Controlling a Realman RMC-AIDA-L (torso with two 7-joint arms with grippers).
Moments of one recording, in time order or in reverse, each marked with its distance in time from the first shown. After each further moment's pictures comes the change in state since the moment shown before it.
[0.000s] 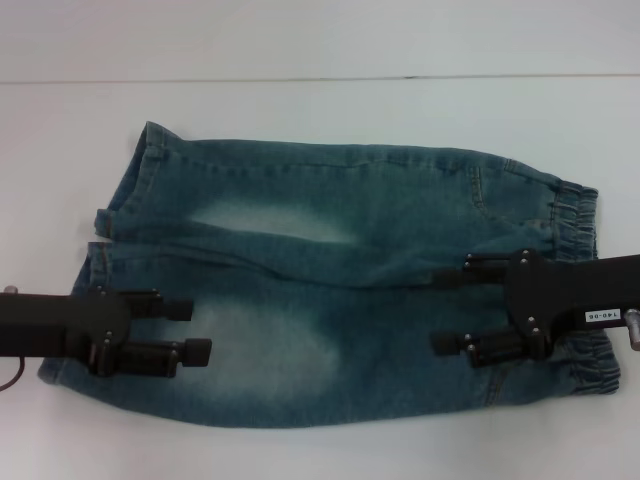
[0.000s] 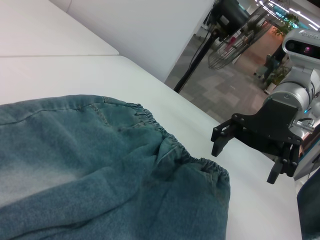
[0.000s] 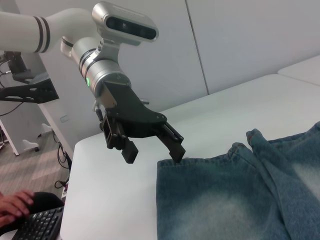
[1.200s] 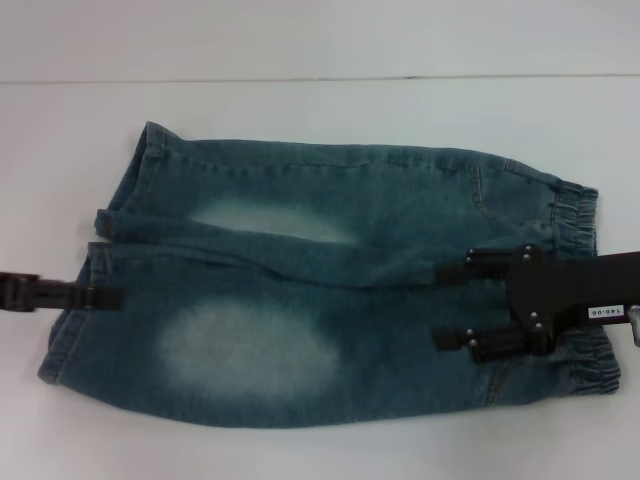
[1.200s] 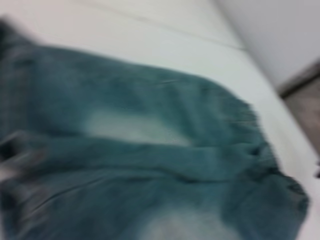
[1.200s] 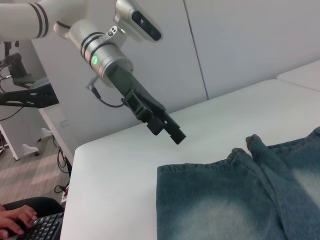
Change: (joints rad) left arm -0.013 0.060 -0.101 0.176 0.149 0.011 -0.504; right arm 0.000 0.002 0.015 -0.009 0.002 -0.013 0.006
